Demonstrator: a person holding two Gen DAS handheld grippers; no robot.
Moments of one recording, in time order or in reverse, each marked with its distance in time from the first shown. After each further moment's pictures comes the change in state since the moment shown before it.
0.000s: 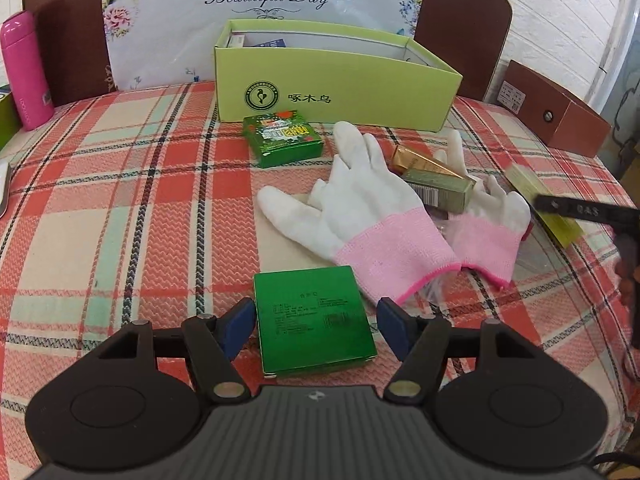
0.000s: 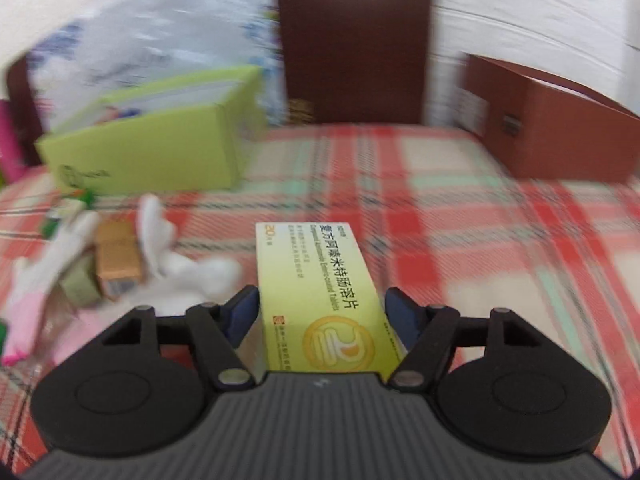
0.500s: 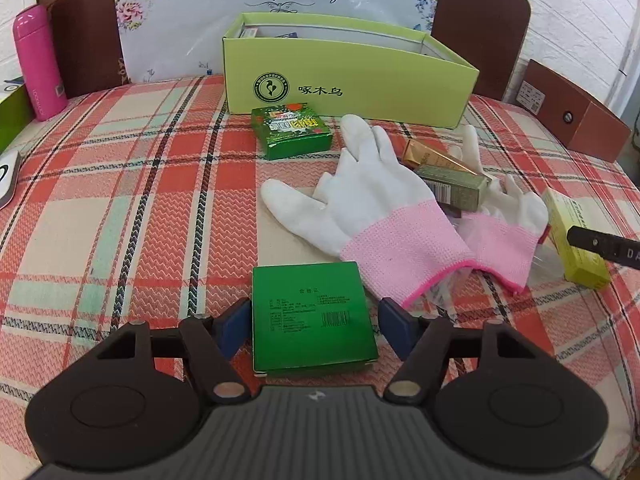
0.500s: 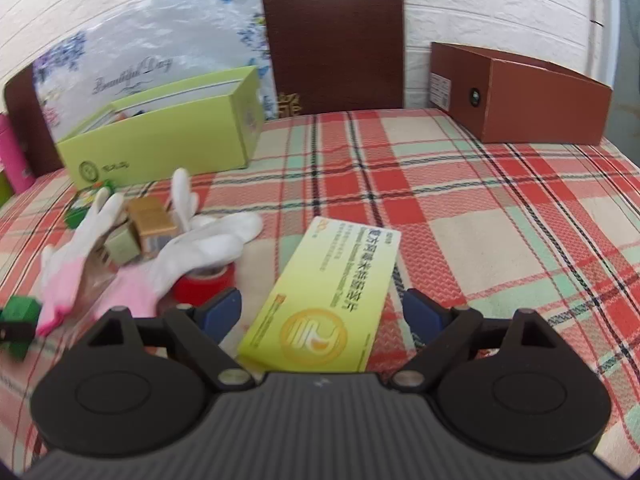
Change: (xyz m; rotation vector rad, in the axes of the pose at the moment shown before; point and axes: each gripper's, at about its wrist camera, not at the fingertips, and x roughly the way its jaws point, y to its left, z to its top) left arm 0.012 -0.009 -0.003 -0.042 0.005 0.064; right arm -0.016 0.008 -0.015 0.067 0.008 0.017
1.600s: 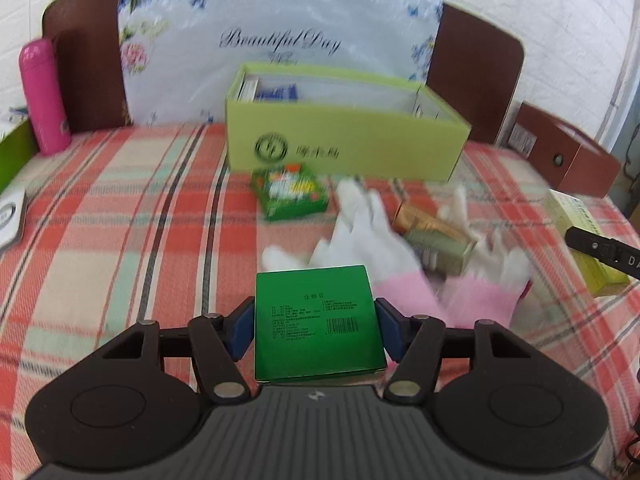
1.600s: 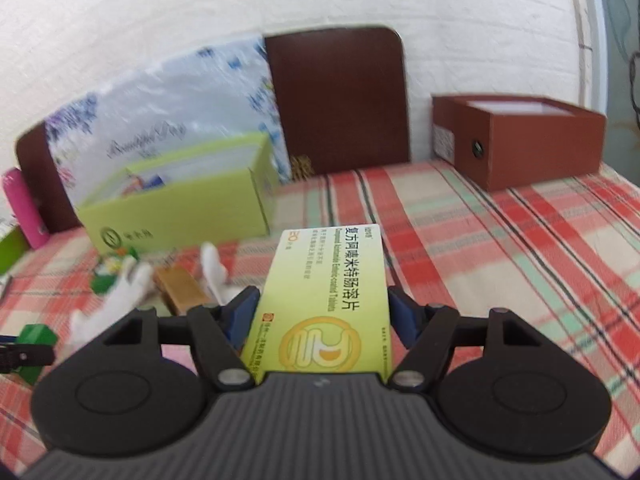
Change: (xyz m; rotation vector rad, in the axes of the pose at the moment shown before) left arm -0.028 0.000 0.035 -0.003 -0.124 -0.031; right arm -0.038 0.022 0.029 -0.001 -0.188 0.097
